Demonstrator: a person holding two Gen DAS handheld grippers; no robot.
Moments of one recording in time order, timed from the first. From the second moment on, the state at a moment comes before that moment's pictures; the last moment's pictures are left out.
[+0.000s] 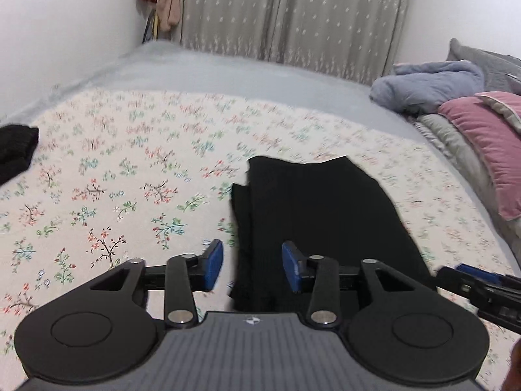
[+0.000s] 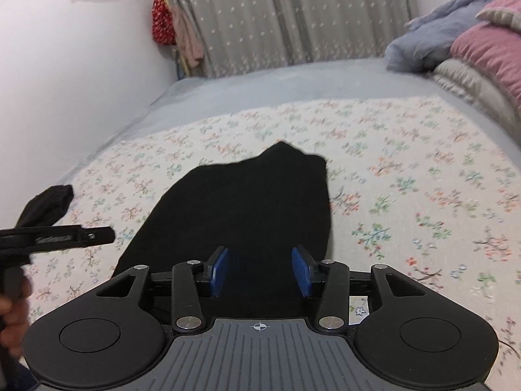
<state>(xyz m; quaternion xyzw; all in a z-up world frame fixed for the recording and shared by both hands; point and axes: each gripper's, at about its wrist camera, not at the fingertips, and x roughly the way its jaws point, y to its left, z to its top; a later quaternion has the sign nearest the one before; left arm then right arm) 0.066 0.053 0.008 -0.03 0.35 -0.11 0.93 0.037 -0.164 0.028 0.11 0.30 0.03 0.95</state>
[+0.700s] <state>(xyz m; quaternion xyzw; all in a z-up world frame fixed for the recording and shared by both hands) -0.018 0.043 0.018 -0.02 0.30 -0.11 0.95 -0.070 -0.135 0.066 0.08 0.25 -0.02 0.96</state>
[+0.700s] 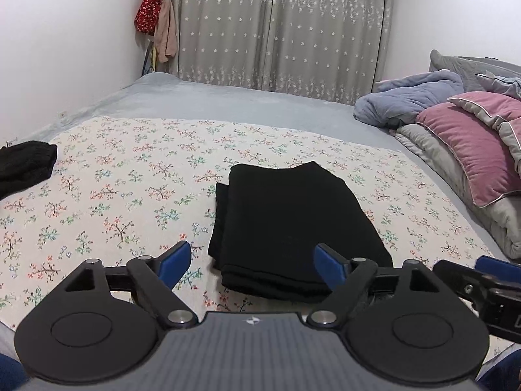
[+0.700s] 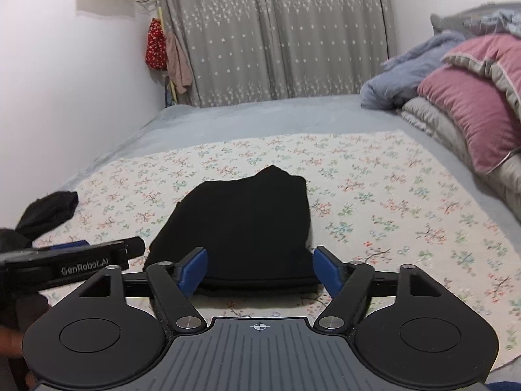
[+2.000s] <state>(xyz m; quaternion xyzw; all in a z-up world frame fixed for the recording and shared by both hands) -0.023 0.035 -0.010 0.01 0.32 -0.11 0.94 -0.066 -0.137 0.022 0.07 0.26 -0.04 0.96</state>
